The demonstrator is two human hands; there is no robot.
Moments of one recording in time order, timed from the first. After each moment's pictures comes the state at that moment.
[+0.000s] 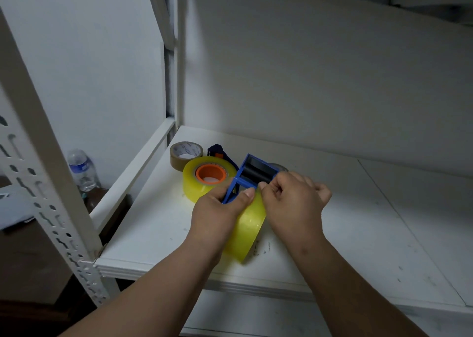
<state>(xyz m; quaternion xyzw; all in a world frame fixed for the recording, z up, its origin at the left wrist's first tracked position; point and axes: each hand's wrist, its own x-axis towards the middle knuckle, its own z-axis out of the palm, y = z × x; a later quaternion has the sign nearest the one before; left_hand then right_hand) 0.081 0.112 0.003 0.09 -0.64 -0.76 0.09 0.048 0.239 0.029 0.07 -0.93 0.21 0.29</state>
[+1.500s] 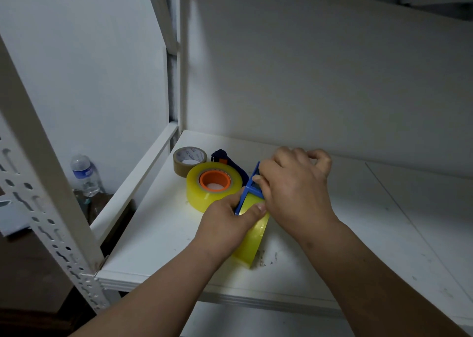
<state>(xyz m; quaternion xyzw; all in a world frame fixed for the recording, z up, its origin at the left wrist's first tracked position) 0.068 0.105 0.001 0.02 -0.76 -0.65 0.07 0.031 0.226 0.067 0.23 -0.90 0.01 0.37</state>
